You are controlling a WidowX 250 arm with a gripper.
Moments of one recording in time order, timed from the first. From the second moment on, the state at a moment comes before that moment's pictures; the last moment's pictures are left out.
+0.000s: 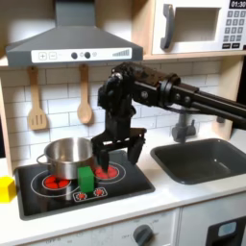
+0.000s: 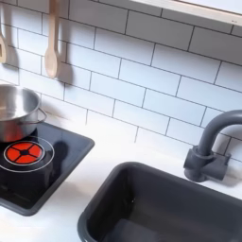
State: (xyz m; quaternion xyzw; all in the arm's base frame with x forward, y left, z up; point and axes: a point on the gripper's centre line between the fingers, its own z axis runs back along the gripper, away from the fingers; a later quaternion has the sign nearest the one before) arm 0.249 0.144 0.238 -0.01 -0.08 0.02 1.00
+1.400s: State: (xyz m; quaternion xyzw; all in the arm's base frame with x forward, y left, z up) arm 0.314 0.155 0.212 0.00 -0.07 0.06 1.00
